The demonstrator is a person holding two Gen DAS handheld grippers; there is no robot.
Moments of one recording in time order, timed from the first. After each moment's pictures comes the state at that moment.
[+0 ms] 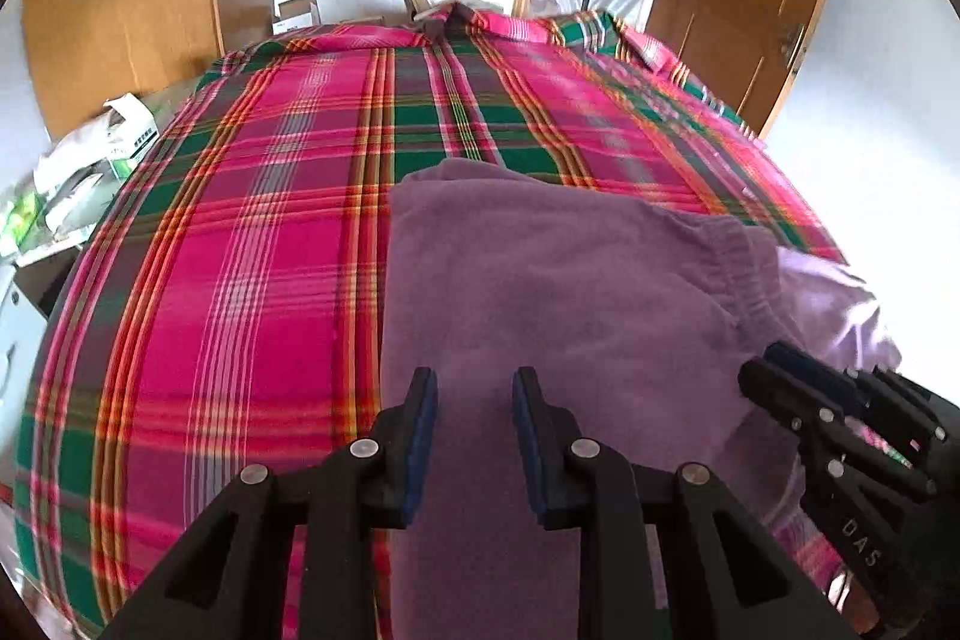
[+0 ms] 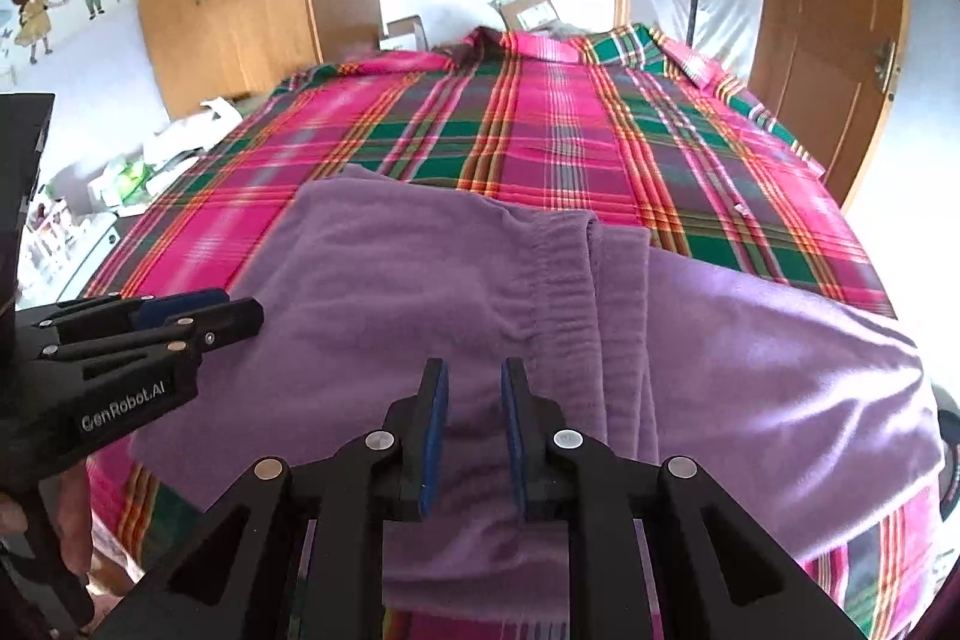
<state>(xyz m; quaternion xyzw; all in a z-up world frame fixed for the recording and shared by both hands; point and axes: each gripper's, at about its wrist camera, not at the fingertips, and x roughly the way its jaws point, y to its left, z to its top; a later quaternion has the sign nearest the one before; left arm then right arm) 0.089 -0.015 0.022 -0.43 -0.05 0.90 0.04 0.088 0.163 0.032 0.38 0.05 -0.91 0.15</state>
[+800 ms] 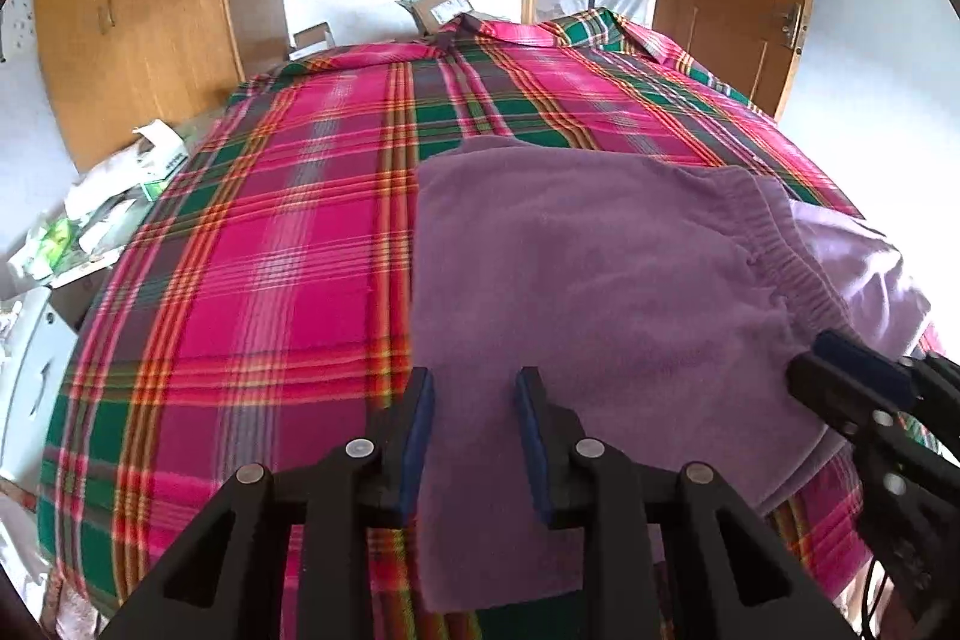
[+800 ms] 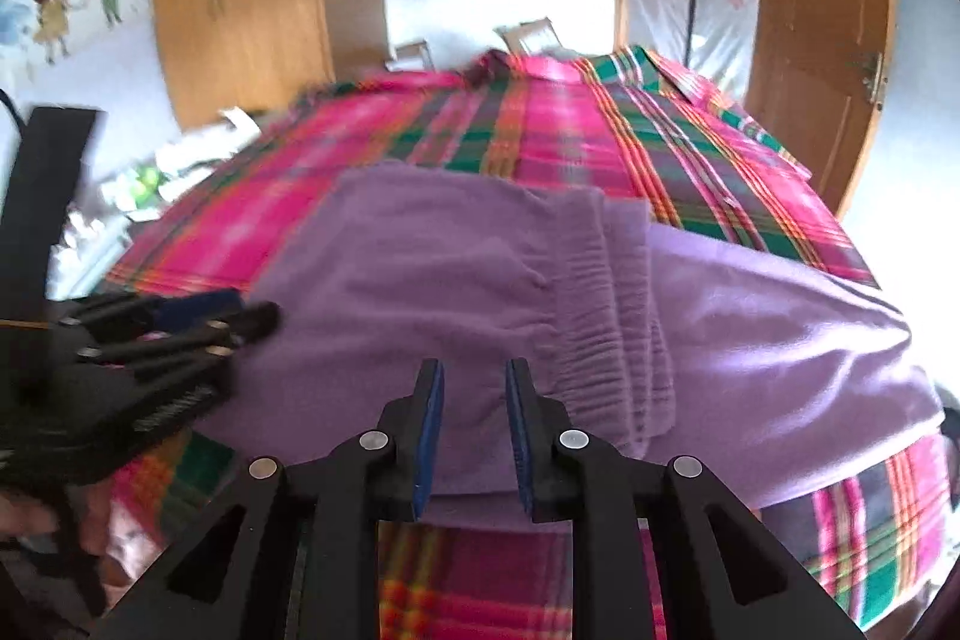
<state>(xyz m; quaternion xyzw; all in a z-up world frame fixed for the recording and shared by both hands) 0.117 -0.011 0.010 -0.42 0.00 0.91 0.01 0.133 0.159 0.025 0.35 0.05 -0.92 0.16</state>
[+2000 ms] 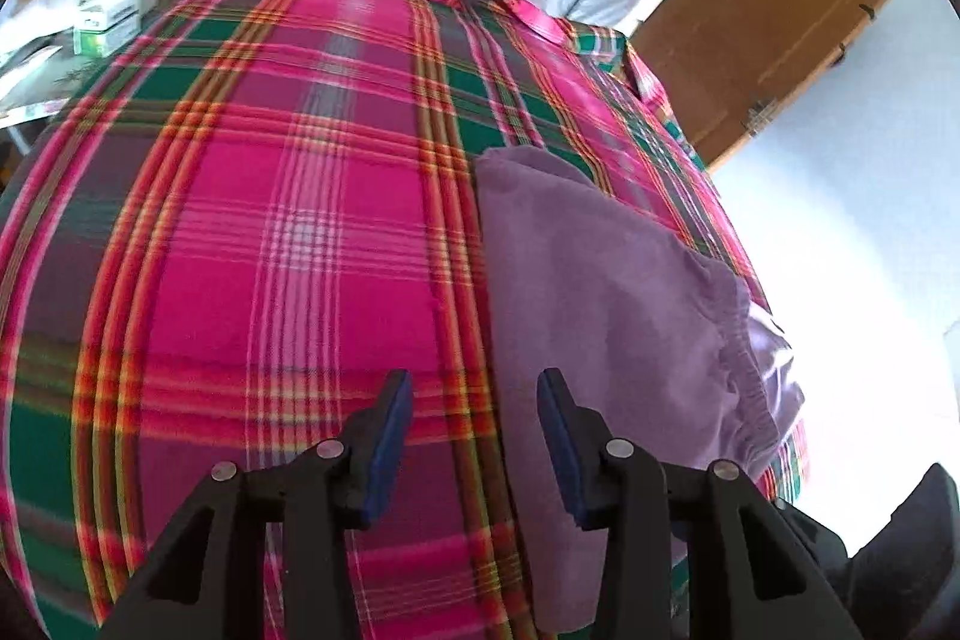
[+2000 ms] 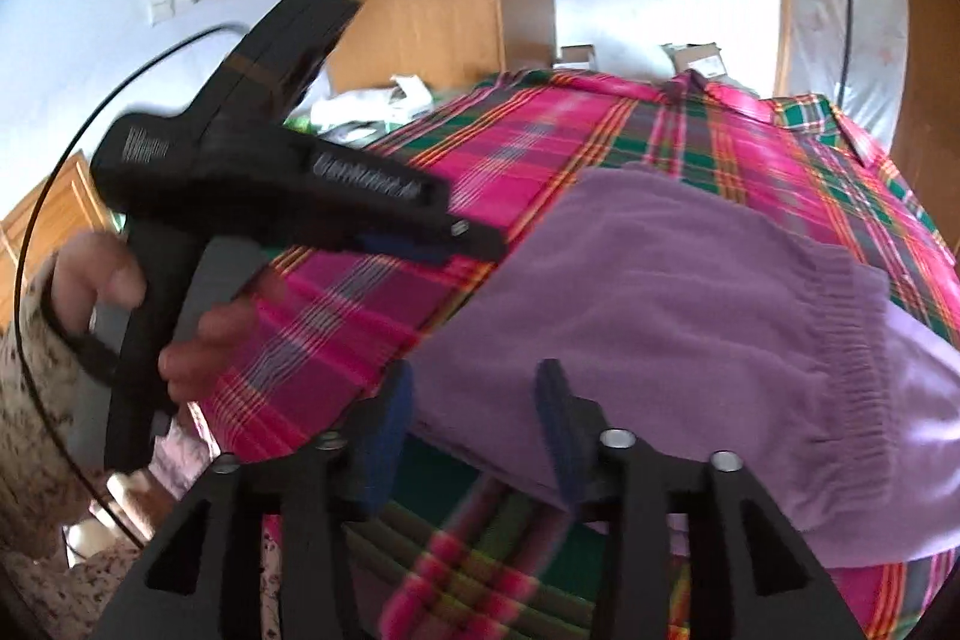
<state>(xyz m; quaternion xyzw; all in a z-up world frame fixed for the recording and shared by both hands) 0.065 -0.116 0.002 -0.48 -0.21 0.84 0.15 0.152 0.065 0.013 0.34 0.09 -0.88 0.33</state>
